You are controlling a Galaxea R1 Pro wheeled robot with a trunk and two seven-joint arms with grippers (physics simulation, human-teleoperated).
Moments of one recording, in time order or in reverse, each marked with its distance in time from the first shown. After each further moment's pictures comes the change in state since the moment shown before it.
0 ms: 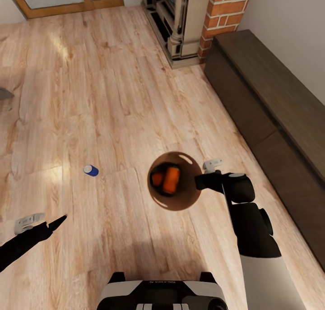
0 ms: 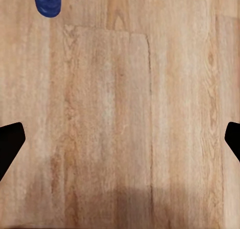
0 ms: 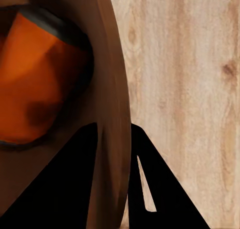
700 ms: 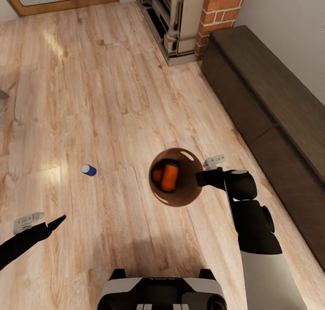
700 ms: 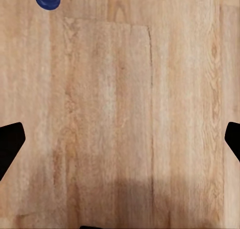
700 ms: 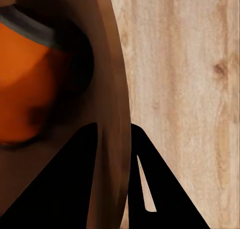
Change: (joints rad) left arm -0.002 0.001 0.001 -0.023 -0.011 0.043 0.014; right arm -0.021 0.000 -0.019 -0.004 0.005 -0.004 0.009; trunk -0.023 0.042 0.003
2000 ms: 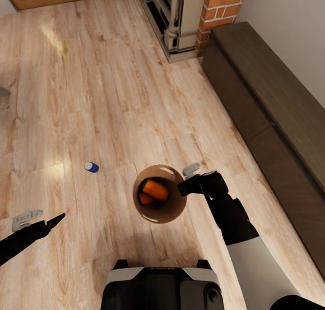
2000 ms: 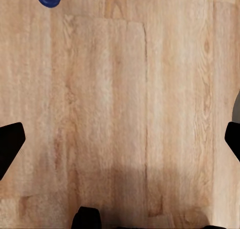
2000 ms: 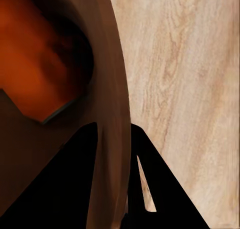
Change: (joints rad) left arm 0.000 0.000 0.001 -0.056 0.002 0.058 -0.001; right arm -0.071 0.004 0.199 0.252 -0.001 -0.003 0.022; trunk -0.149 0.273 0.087
